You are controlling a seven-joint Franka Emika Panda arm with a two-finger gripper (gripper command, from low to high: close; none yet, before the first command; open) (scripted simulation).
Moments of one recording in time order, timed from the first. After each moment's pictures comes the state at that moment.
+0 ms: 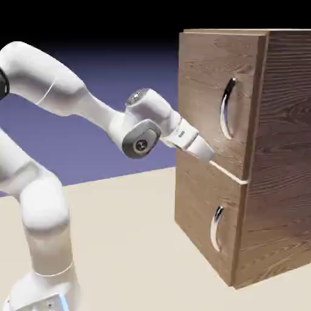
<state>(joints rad) 0.02 -0.58 -0.02 -2.80 -0.05 3.04 0.78</state>
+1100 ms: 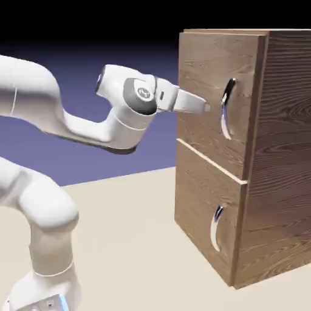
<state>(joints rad) 0.31 -0.85 -0.46 -2.64 -1.49 3.07 1.86</state>
